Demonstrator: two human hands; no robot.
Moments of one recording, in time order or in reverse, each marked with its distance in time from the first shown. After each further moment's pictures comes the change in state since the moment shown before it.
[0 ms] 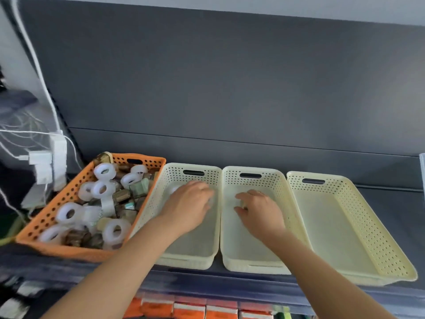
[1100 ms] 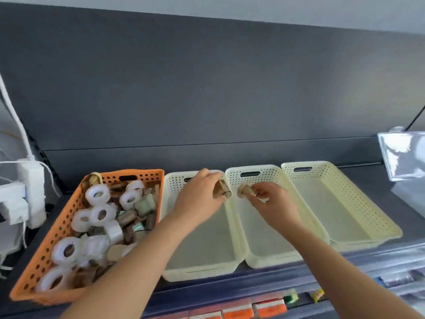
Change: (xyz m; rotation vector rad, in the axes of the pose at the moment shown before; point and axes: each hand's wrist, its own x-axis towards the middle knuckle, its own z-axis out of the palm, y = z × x) left_hand 0.015 -0.033 -0.021 -0.321 0.079 -0.025; right_hand -0.005 -0.037 -0.009 0.247 0.215 0.378
